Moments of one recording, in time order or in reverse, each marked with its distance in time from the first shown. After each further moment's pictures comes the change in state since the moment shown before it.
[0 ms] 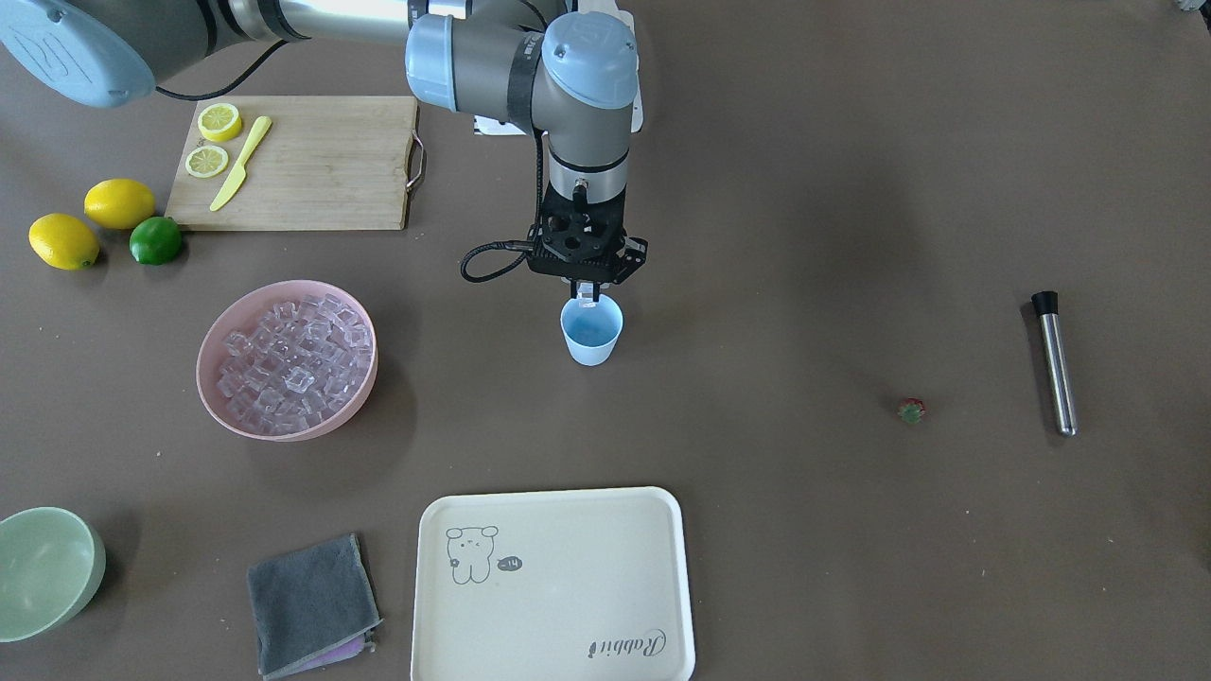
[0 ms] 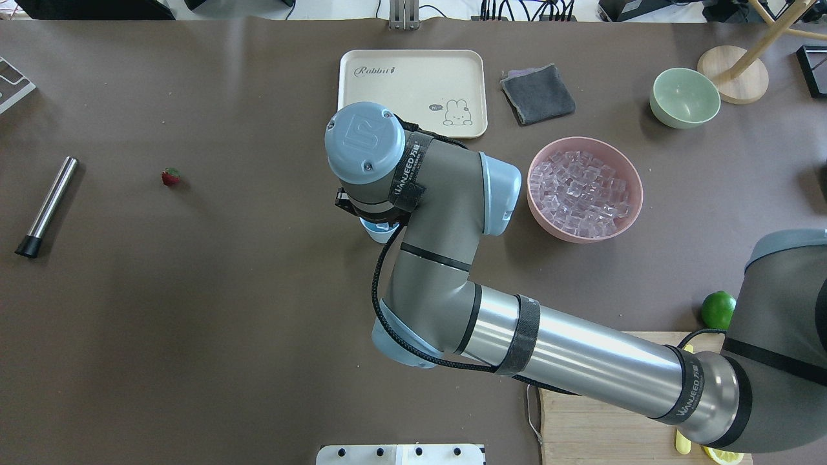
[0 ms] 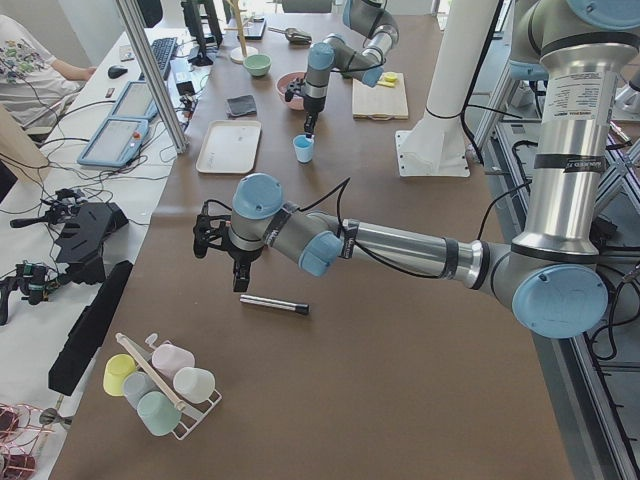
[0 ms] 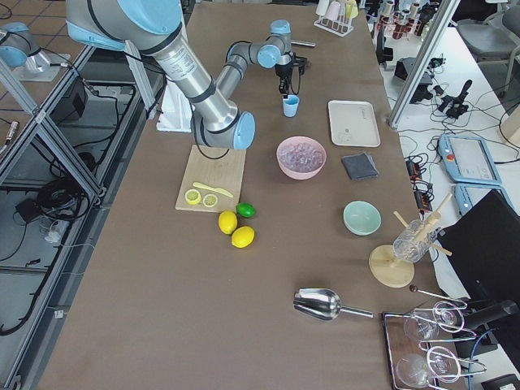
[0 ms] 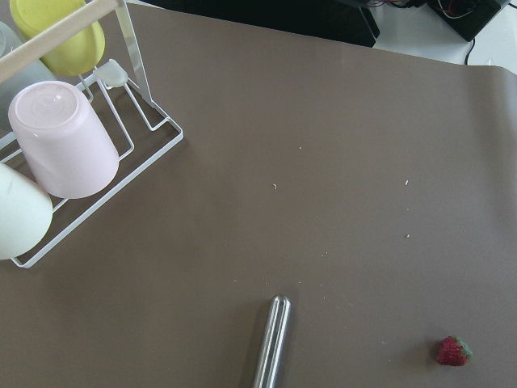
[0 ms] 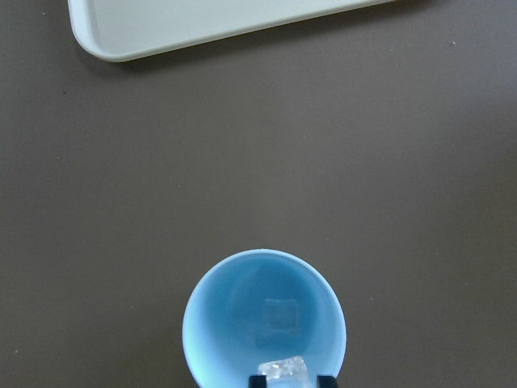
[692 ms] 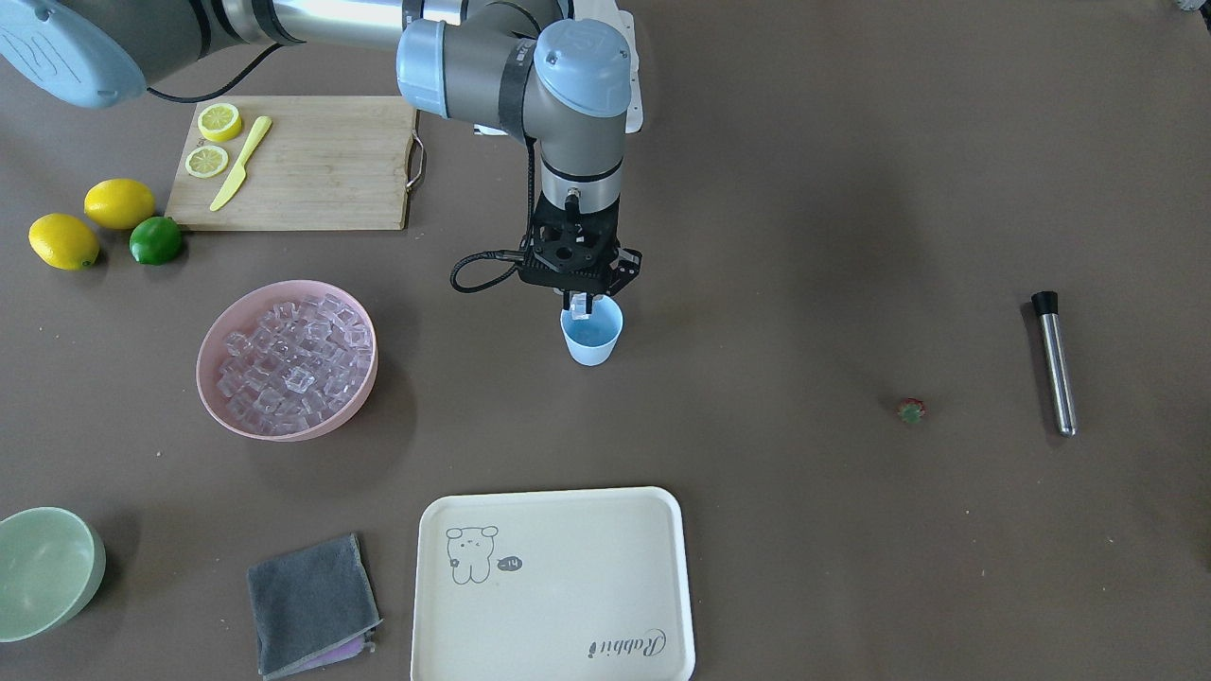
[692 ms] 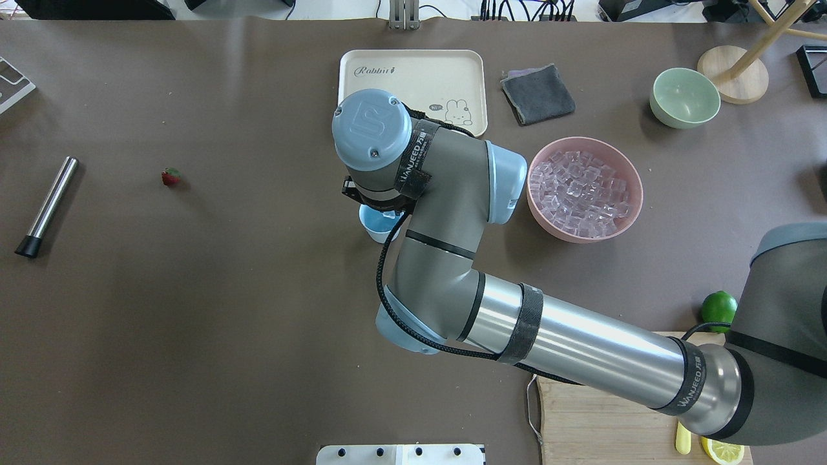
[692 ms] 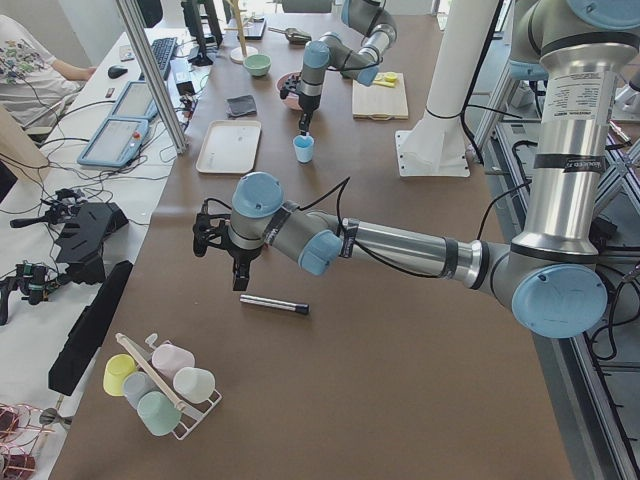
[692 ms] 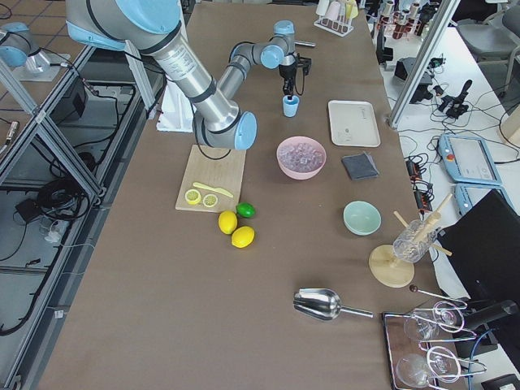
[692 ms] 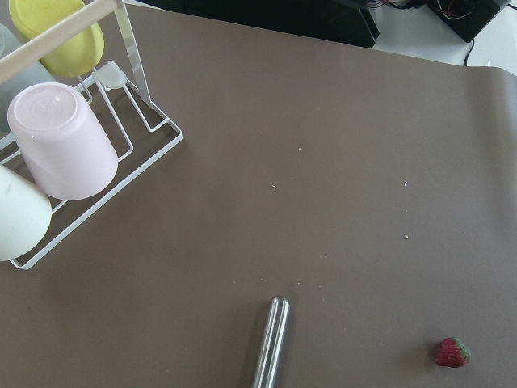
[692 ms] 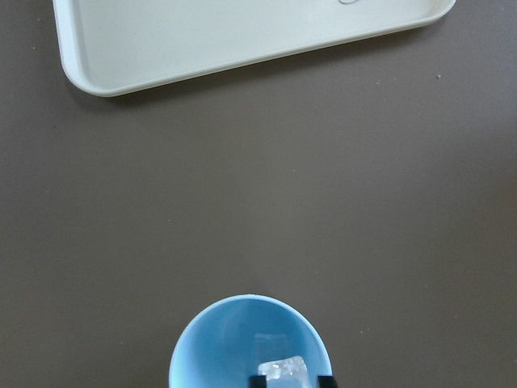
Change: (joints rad) left arm 0.000 -0.002 -0.003 0.000 0.000 -0.002; right arm 0.019 0.002 -0.013 0.002 -0.005 -0.007
